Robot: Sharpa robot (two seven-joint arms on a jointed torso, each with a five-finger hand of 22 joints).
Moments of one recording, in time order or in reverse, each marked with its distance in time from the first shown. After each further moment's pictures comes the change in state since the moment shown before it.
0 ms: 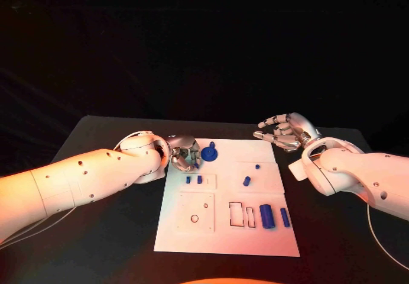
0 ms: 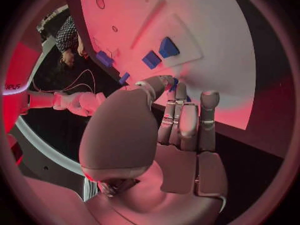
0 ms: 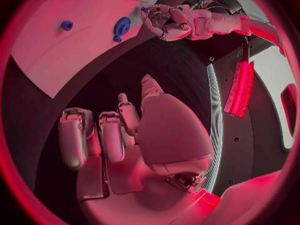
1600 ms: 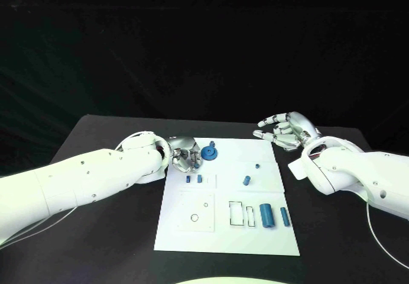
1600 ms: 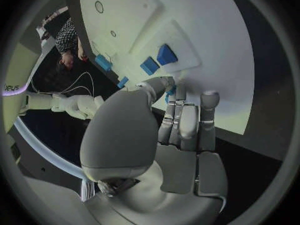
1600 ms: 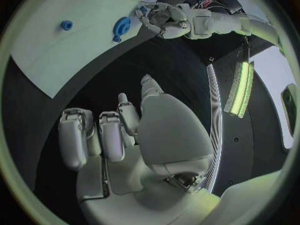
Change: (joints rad) left arm -0.001 0.010 -0.007 -0.011 -0.005 0.025 -0.017; left_hand -0.025 -0.017 -0.008 -0.008 -0.009 -0.077 0.016 -0.070 -0.007 -0.031 0.012 0.024 0.034 0.000 0.000 0.013 -0.003 0.000 0.003 0.004 0.003 -0.002; right arm 0.000 0.001 0.000 -0.002 0.000 0.000 0.001; right_hand 0.004 0.004 0.000 0.000 0.000 0.000 0.000 0.000 0.000 0.000 0.000 0.000 0.000 -0.004 -0.004 0.000 0.000 0.000 0.004 -0.004 0.000 0.000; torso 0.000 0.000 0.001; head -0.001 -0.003
